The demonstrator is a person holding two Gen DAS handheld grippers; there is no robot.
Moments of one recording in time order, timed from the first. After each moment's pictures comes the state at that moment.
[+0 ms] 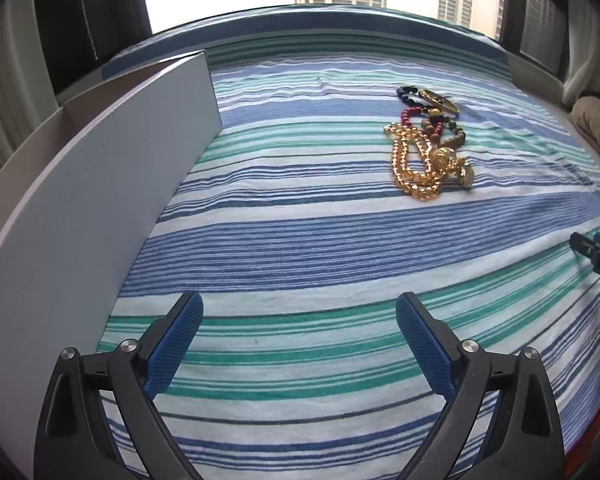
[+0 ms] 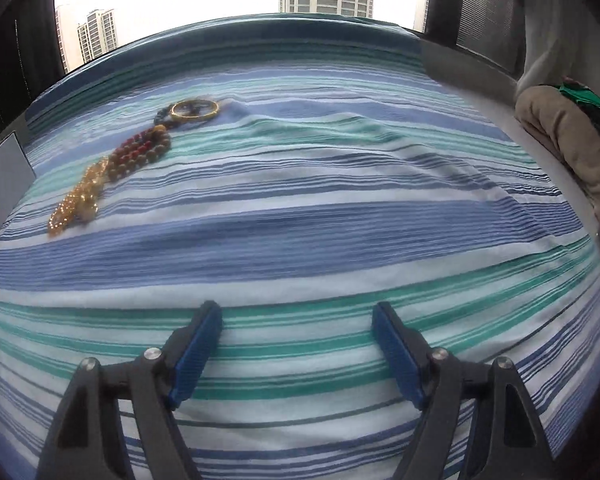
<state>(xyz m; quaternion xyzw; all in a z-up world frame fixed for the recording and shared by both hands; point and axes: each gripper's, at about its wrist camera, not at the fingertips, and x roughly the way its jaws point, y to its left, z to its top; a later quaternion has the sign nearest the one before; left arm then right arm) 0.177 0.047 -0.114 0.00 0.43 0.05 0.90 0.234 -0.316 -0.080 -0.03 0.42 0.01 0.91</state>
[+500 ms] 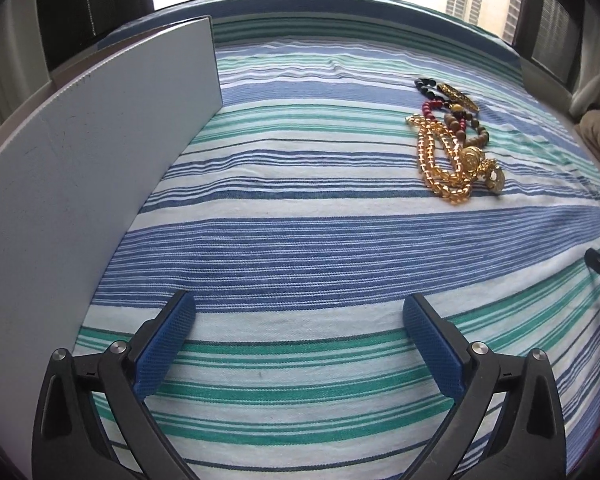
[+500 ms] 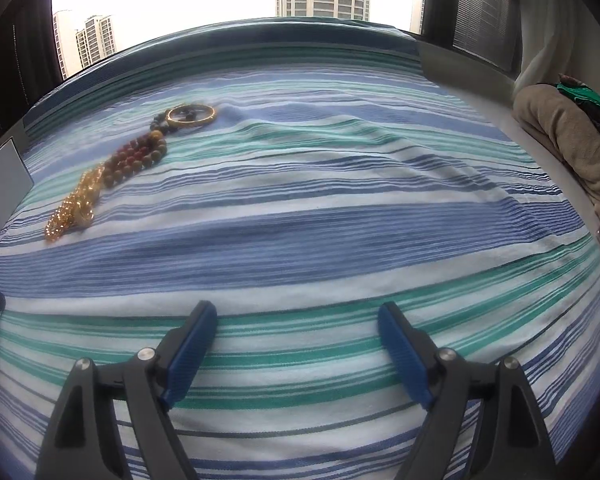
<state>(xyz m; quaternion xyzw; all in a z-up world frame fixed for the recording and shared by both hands) 0.198 0.066 -0.130 -0.03 0.45 0.05 0.89 0.236 -0.312 -0.079 -0.03 0.41 0.01 0.91</state>
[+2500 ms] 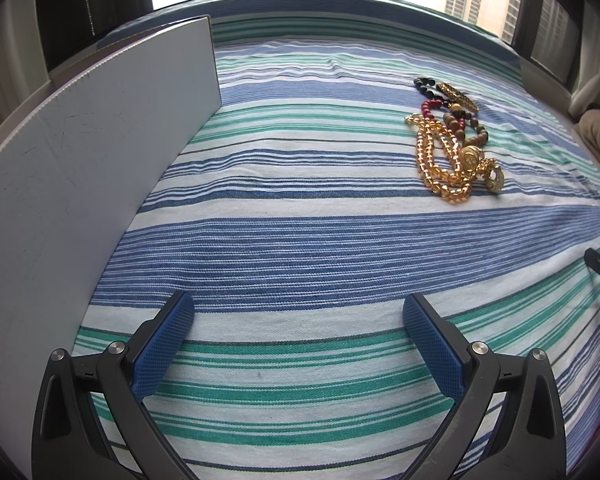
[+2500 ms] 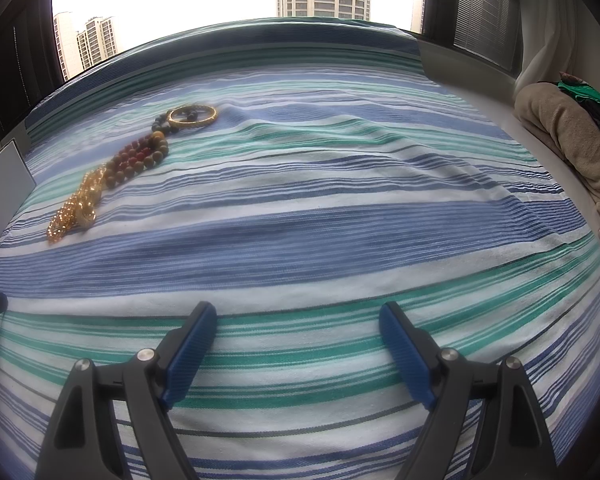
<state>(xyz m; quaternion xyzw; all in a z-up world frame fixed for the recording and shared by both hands) 0.197 0.064 -0.130 -0.04 0.45 0.05 0.89 0.234 -0.309 -0.080 -0.02 0.41 0.01 0.91</state>
